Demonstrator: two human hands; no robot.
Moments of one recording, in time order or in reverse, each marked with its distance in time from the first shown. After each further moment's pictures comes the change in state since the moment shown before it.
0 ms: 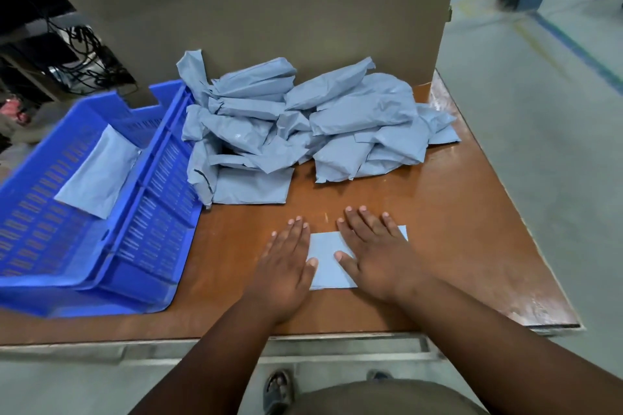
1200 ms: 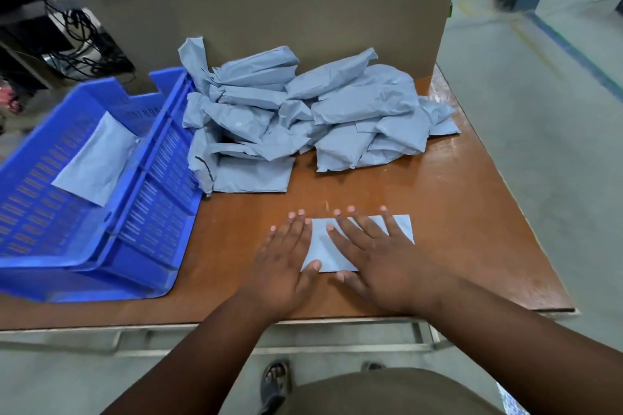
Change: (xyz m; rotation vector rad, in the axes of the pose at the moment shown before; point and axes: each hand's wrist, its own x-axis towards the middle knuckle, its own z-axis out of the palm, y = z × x) left_hand -0.020 -0.005 0.000 0.065 0.061 0.085; right_hand -0.040 -0.013 -0.018 -0.119 0.016 -0.224
